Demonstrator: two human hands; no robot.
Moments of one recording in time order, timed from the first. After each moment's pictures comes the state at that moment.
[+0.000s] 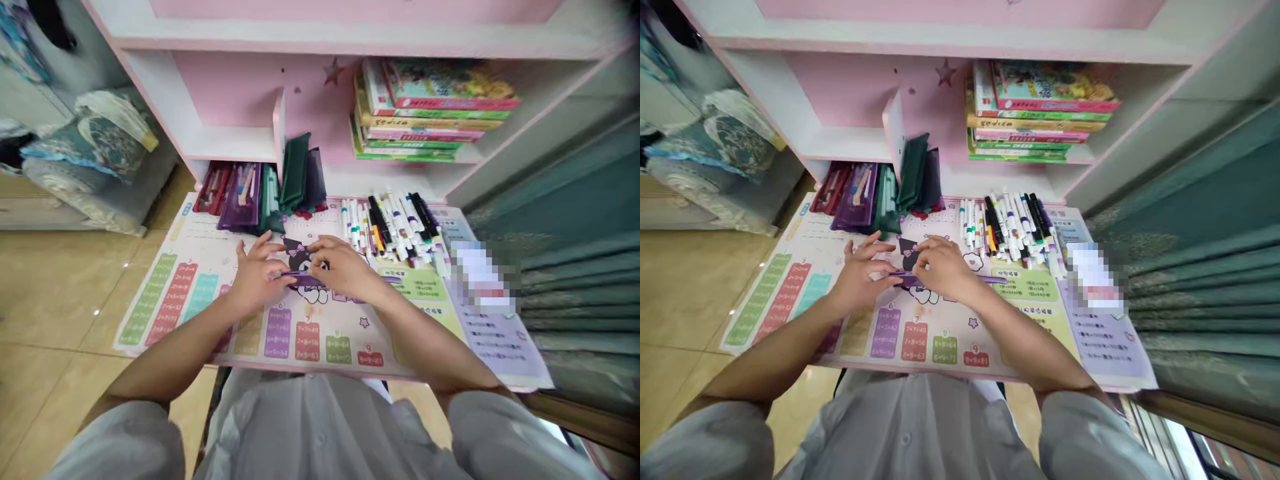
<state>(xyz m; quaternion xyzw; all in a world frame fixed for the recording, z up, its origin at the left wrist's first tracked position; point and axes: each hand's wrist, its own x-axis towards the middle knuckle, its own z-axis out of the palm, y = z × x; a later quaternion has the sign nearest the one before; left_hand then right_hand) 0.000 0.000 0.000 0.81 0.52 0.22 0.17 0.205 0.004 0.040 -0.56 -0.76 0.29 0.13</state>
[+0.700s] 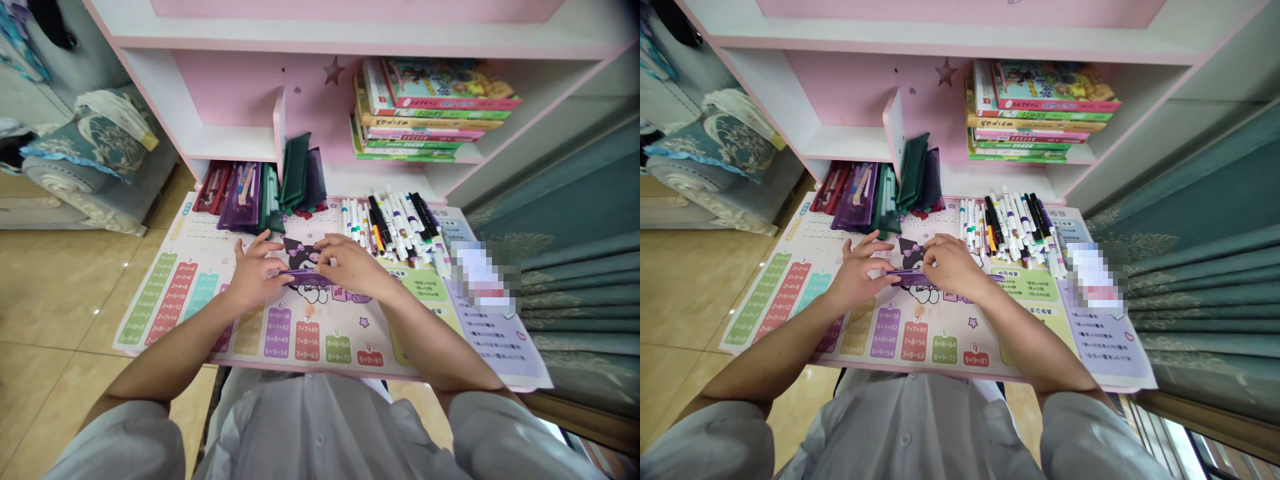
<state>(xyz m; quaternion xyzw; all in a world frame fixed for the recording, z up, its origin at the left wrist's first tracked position) -0.002 0.000 0.002 0.80 0.53 0.22 0.18 0.218 0.007 0.040 -0.56 -0.77 0.28 0.13</state>
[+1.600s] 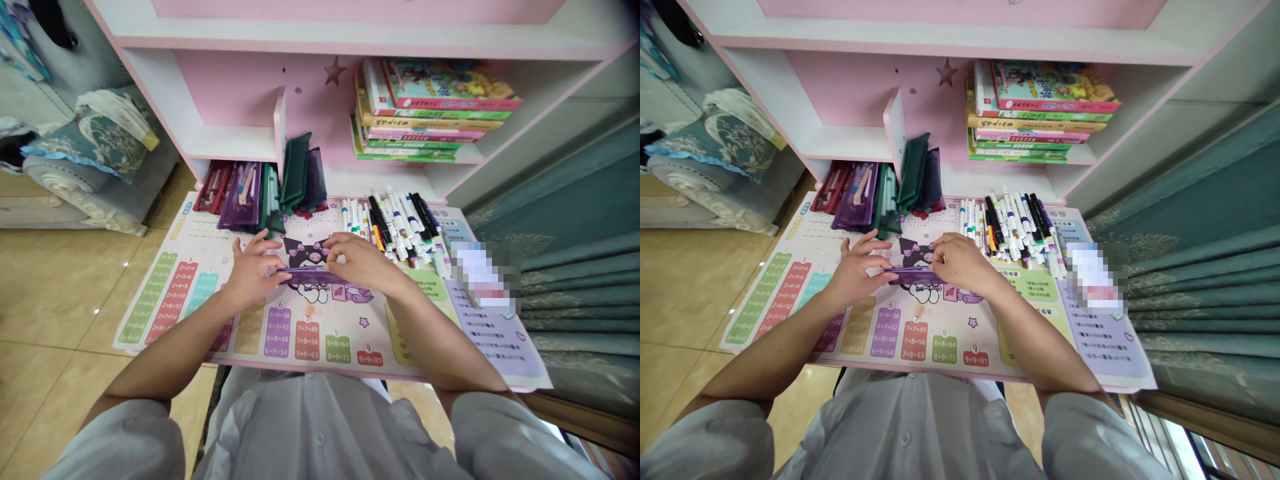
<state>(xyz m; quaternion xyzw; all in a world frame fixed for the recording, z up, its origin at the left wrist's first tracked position) -0.006 0.002 0.004 0.79 0.54 0.21 0.19 0.234 0.011 0.043 -0.56 -0.77 0.27 0.11</state>
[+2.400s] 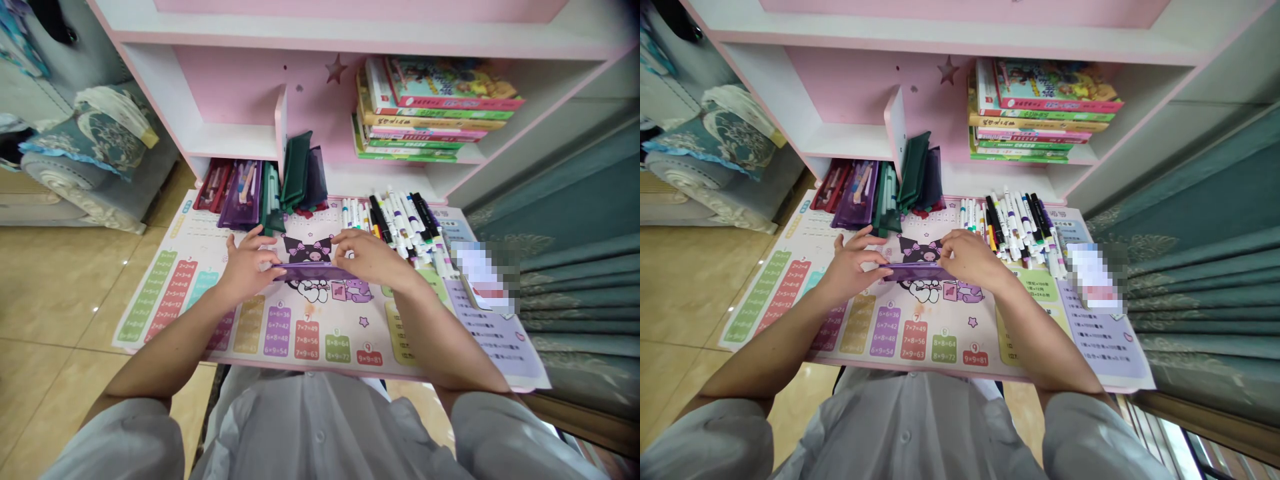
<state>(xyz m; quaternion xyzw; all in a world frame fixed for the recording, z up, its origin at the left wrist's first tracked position) -0.013 0.006 0.013 0.78 0.55 0.21 0.20 0.244 0.015 0.052 -0.58 -0.76 0.28 0.10</state>
